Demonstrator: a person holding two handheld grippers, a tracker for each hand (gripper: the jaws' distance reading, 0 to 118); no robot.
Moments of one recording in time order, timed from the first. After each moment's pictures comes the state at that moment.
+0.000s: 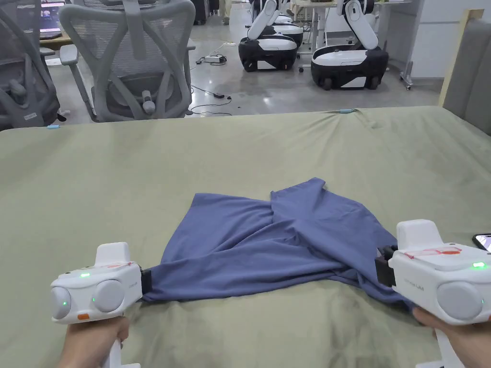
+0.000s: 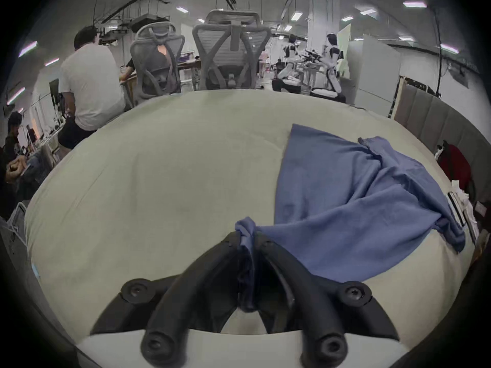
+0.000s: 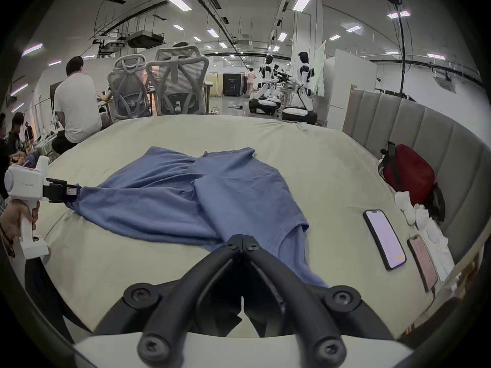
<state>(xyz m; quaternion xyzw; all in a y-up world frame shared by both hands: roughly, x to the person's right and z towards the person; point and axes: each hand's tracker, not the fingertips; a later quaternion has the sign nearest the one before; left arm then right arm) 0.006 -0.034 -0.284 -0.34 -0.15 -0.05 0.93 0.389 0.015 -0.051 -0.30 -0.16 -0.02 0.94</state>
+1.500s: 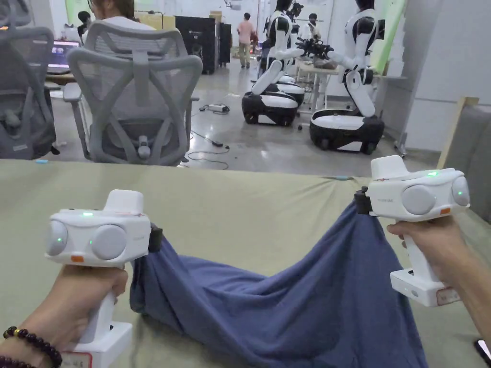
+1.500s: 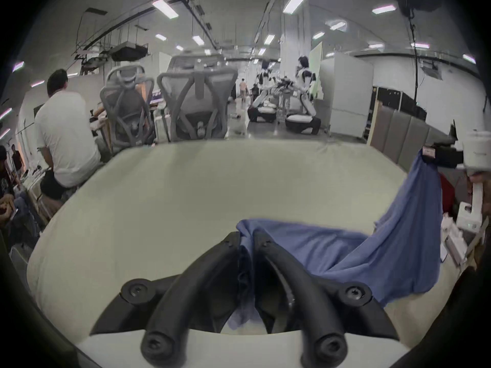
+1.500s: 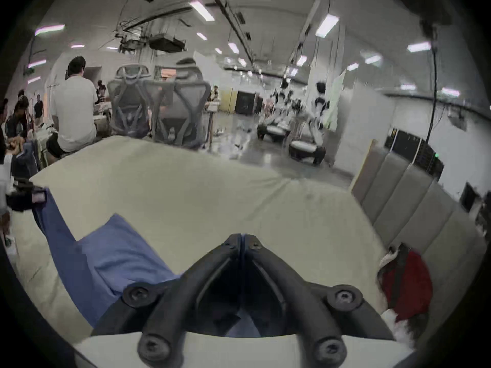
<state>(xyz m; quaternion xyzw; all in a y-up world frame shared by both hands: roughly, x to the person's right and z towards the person) 0.103 0.125 -0.355 -0.23 -0.23 -0.06 0.94 0.505 0.169 -0.238 -0.24 -0.15 0.08 0.96</state>
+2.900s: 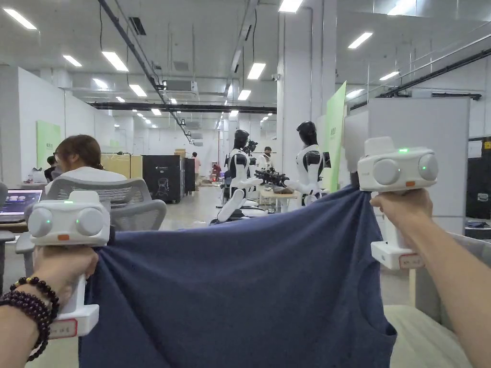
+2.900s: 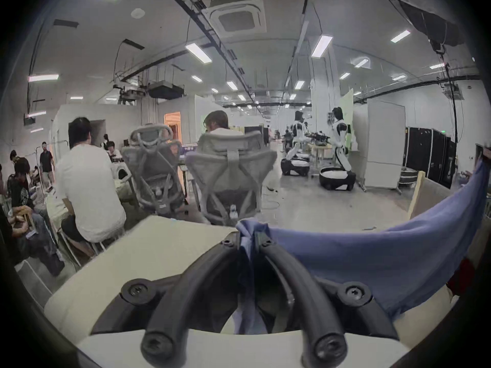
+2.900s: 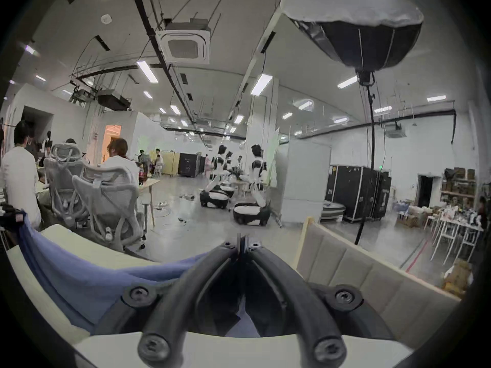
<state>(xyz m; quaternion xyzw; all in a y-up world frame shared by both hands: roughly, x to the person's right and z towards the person) 0.154 0.292 -0.541 -0.13 -0.12 -0.03 0.98 0.589 0.375 -0.316 -0.06 -0.30 0.05 0.95</state>
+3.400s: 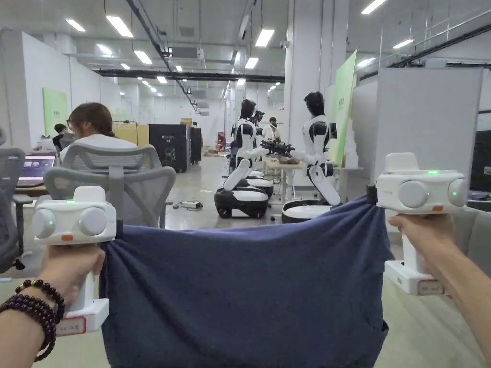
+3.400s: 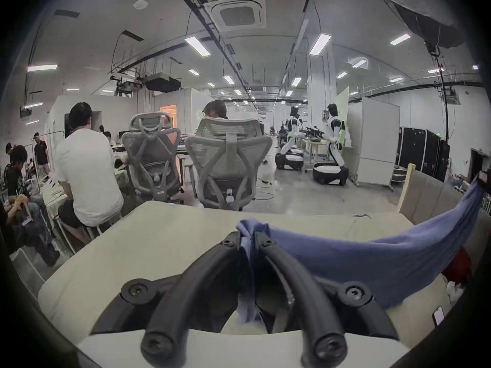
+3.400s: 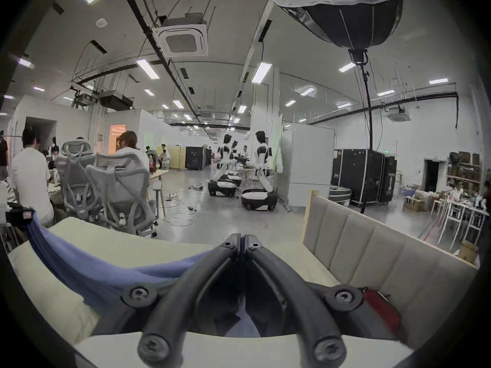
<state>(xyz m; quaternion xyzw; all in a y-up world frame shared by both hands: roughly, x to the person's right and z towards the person) 0.111 0.255 -0.469 -0.14 -0.14 -0.02 0.98 0.550 0.308 -0.225 -0.07 -0.28 0.02 0.96</state>
